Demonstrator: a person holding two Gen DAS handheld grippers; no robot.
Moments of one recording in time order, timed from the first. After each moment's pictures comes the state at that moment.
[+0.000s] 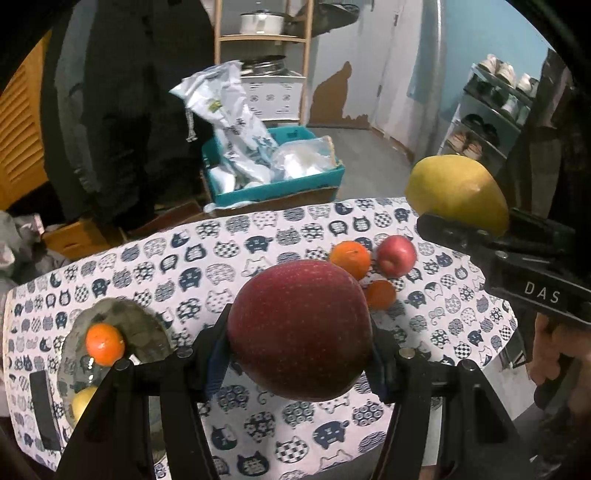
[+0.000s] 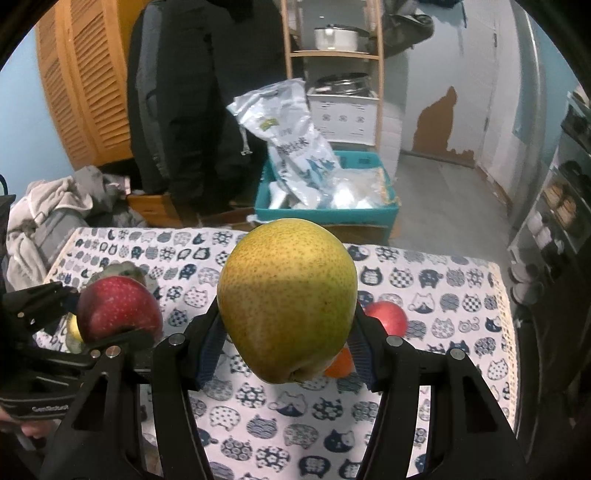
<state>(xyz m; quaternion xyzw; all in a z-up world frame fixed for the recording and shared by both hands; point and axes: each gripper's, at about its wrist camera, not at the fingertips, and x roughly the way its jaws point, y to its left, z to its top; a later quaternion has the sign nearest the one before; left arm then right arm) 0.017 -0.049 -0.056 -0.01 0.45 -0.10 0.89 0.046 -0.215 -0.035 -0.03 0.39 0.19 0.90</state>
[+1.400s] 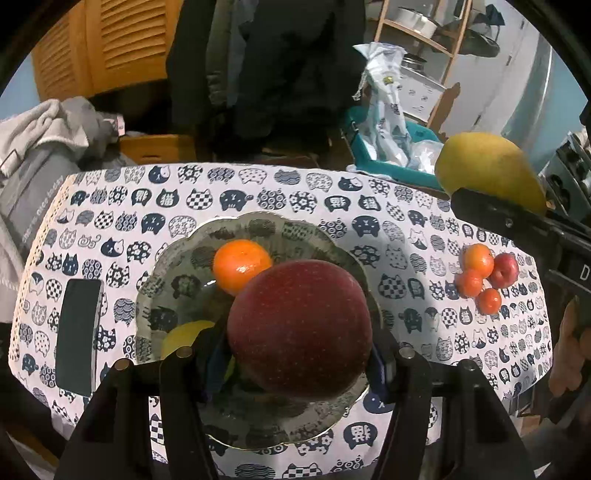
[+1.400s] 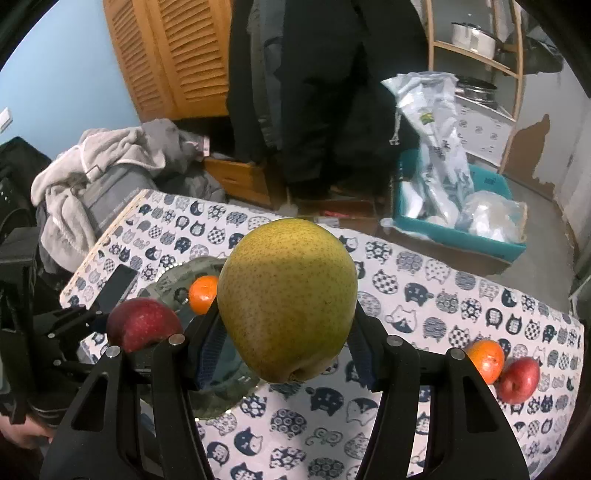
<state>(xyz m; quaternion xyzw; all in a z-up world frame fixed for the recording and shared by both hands) -0.012 0.144 -0.117 -0.11 0.49 0.04 0.86 0.060 -0.009 -0.063 -0.07 0.42 0.32 0.85</state>
